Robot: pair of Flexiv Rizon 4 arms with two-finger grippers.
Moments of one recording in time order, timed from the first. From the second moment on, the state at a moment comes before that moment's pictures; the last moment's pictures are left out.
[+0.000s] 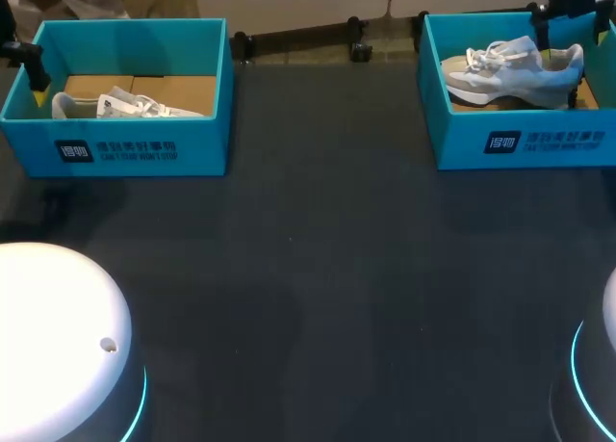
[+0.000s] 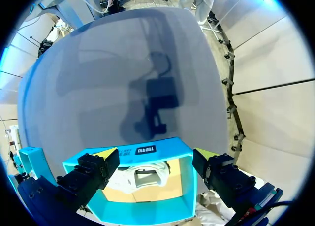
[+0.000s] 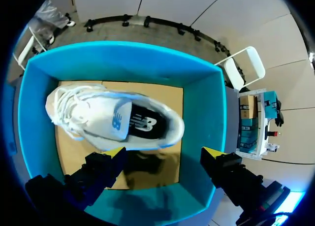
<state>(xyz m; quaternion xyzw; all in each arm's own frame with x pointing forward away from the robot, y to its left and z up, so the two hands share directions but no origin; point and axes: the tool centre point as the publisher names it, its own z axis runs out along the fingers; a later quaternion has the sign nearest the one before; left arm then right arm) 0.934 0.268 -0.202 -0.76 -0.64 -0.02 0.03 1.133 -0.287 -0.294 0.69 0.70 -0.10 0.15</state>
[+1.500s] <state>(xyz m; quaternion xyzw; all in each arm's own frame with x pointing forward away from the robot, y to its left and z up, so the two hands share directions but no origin) 0.934 0.268 -0.202 -0.76 -0.64 -0.02 0.03 1.155 -0.323 -0.358 0.72 0.69 -0.10 0.08</state>
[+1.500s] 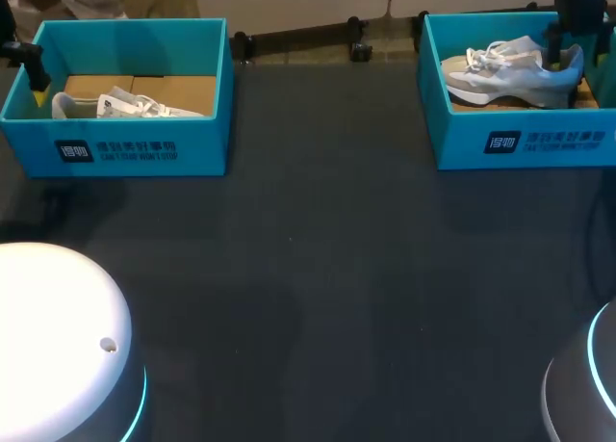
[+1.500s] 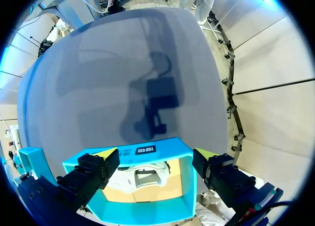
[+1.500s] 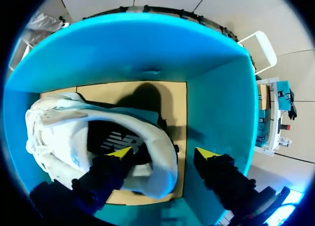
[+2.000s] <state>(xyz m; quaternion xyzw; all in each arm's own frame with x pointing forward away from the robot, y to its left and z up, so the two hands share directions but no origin) 0.934 0.268 -0.202 -0.76 -0.64 -0.02 0.03 1.151 -0.326 -0.377 0.72 0.68 -0.09 0.05</state>
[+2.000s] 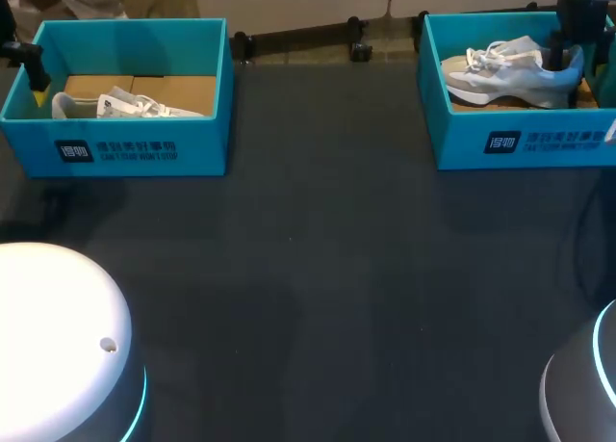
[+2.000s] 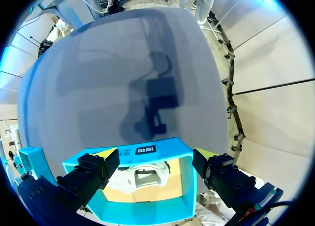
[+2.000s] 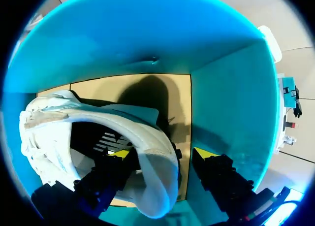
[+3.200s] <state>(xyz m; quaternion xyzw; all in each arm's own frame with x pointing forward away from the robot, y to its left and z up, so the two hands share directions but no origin) 0.934 0.268 -0.202 -0.76 -0.64 -0.02 0.03 1.146 -0.325 -0.380 0.75 0.66 -0.10 0.03</state>
